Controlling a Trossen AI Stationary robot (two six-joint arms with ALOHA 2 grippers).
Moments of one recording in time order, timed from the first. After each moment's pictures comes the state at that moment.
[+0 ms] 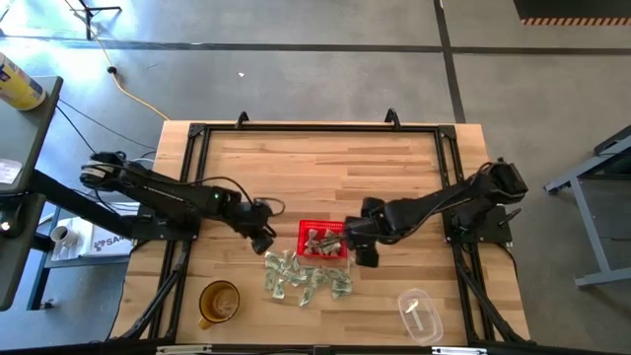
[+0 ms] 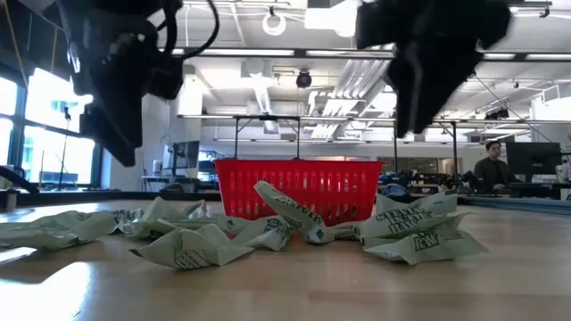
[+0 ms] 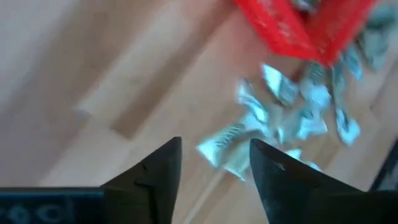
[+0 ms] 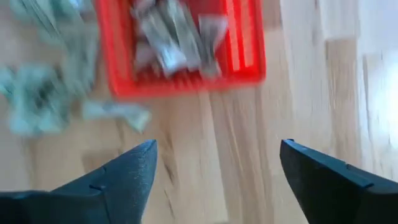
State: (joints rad) left arm -0.20 1.29 0.71 -0.46 0.08 -0.88; right arm 0.29 1.67 1.24 -0.92 0.20 0.42
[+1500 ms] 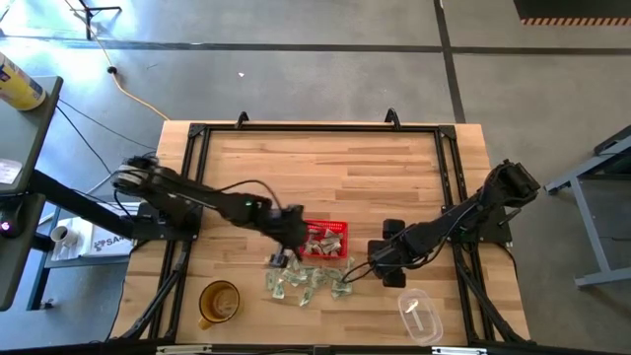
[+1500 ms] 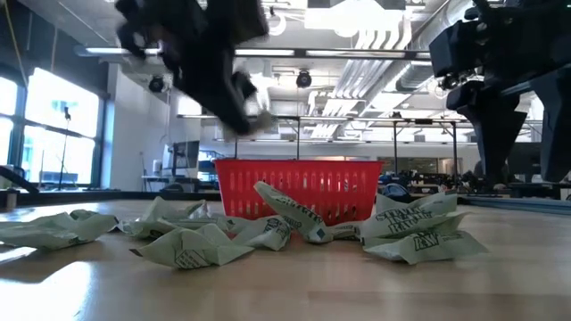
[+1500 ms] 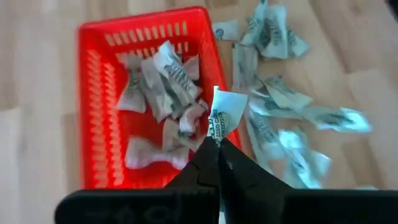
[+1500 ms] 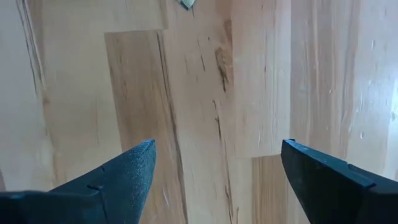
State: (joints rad) left arm -0.17 1.61 1.02 -0.31 0.05 0.06; right arm 0.48 1.60 1.00 -0.84 0.14 0.56
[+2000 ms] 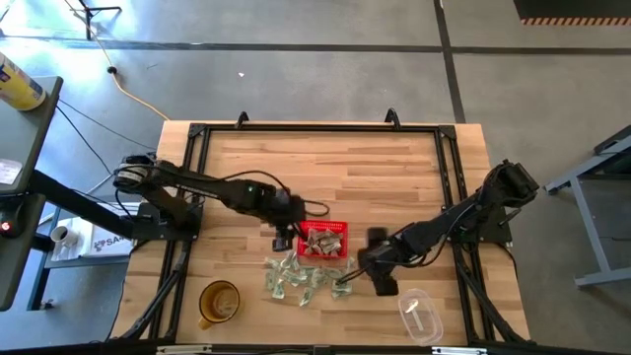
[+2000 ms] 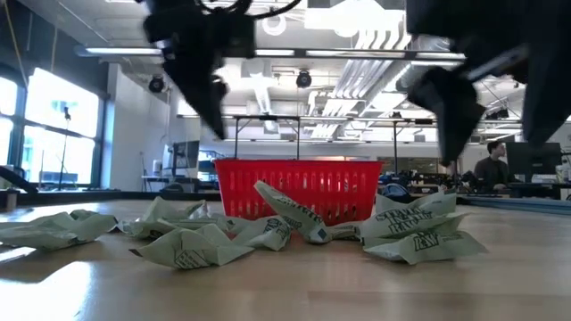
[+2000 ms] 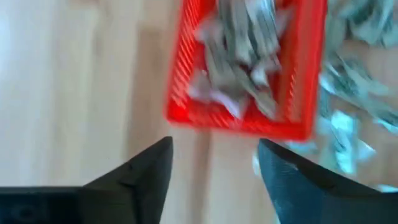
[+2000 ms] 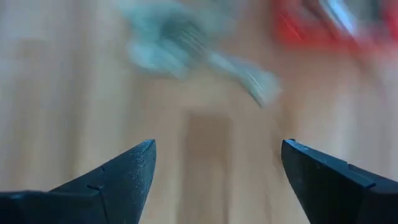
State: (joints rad) left arm -0.13 1.57 1.13 -0.68 -0.05 -0.22; right arm 0.46 1.61 1.00 -0.52 0.01 0.32
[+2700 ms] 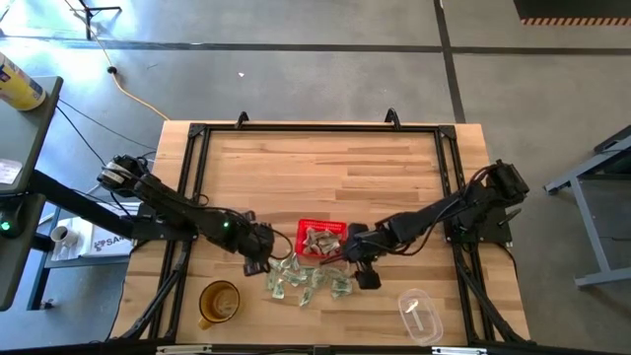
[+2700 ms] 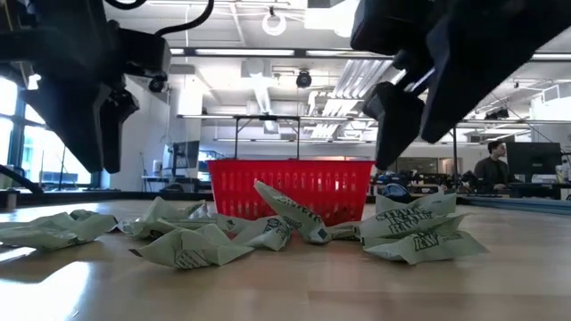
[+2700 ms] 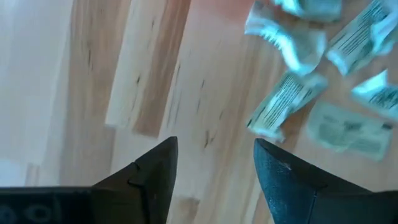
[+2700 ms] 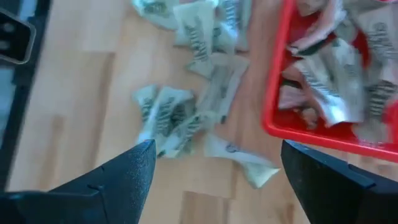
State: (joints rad) left arm -0.42 1.46 0.87 -0.71 -0.22 -0.62; right arm 0.33 1.68 1.01 -0.33 -0.07 0.28
